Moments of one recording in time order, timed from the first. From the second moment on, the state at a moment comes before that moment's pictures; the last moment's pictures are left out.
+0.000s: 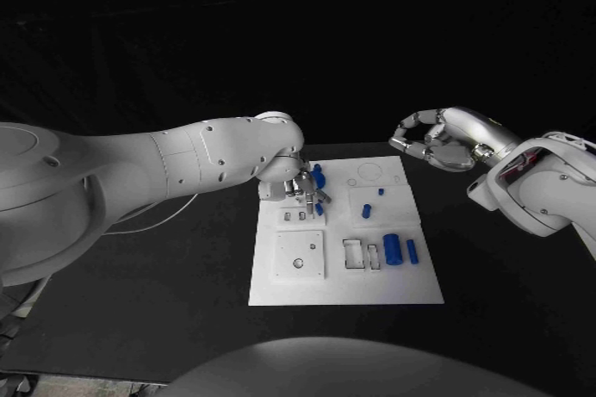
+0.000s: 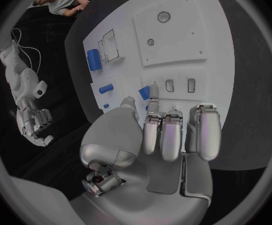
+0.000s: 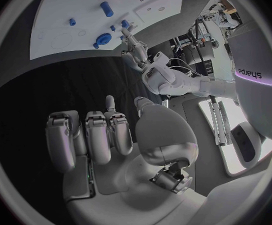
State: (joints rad) left arm 1.36 -0.39 -0.22 1.10 -0.73 0.29 -0.70; left_hand 1.15 0.17 -0.21 0.28 0.36 1.02 0.08 0.28 0.41 1.47 0.01 1.57 1.31 1.47 -0.03 1.57 1.31 0.05 1.45 0.08 1.49 1.31; right arm 1.39 -0.94 -0.21 1.60 -1.23 -0.43 0.15; right_hand 1.00 0.09 0.07 0.29 0.36 0.62 0.15 0.41 0.71 1.47 0.07 1.57 1.31 1.47 0.01 1.57 1.31 0.01 1.47 0.13 1.53 1.31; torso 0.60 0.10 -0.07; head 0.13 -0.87
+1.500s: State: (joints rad) left arm 1.34 -0.37 -0.22 1.06 -0.74 0.29 -0.70; left_hand 1.23 0.16 -0.16 0.25 0.41 1.02 0.08 0.26 0.45 1.46 0.02 1.57 1.31 1.47 -0.03 1.57 1.31 0.05 1.45 0.08 1.48 1.31; right arm 1.38 -0.95 -0.21 1.60 -1.23 -0.42 0.13; right_hand 1.03 0.09 0.07 0.29 0.36 0.63 0.15 0.42 0.70 1.46 0.07 1.57 1.31 1.46 0.02 1.57 1.31 0.01 1.47 0.13 1.53 1.31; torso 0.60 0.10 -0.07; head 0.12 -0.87
